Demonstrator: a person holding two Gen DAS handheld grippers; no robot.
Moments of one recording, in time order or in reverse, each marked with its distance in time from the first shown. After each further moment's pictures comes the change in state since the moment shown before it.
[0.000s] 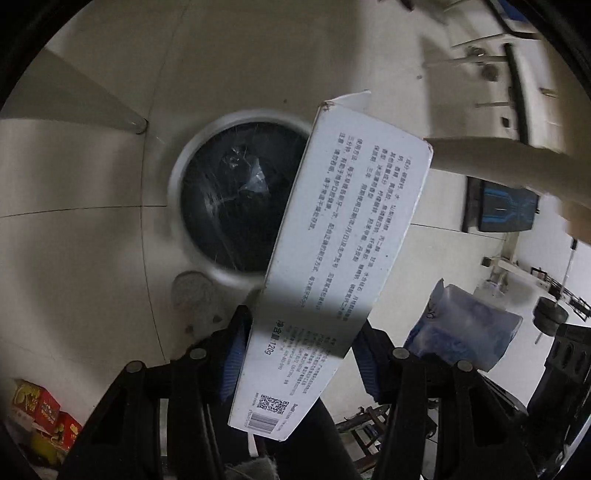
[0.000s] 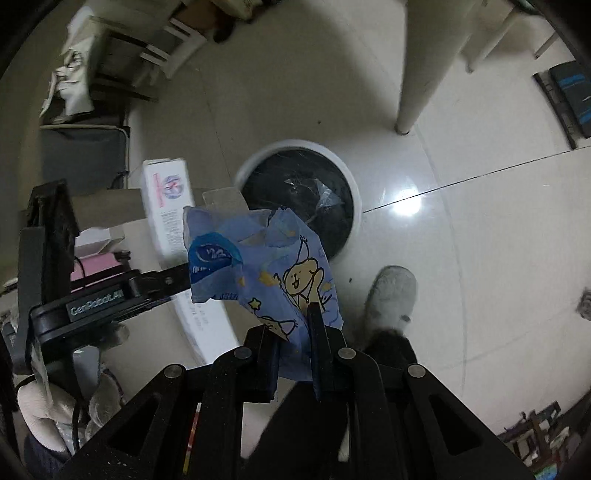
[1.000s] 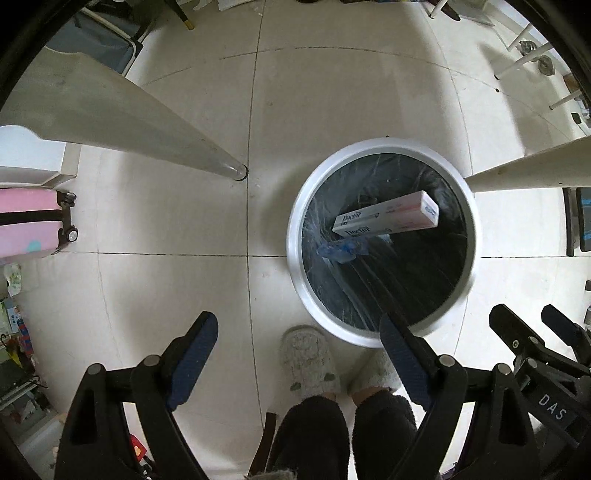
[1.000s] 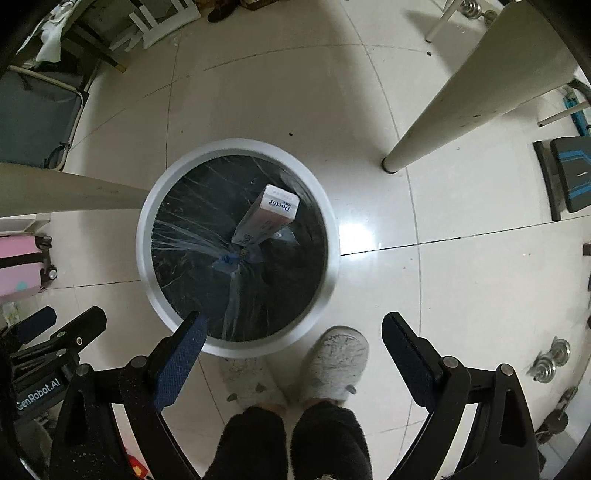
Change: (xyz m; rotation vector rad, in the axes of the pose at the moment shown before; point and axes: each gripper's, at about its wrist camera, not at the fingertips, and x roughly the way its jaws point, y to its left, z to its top) left arm 0.014 0.042 -0.030 0.044 -0.255 0.420; right arm 0.130 0.019 0.065 -0.174 -0.098 -0.305
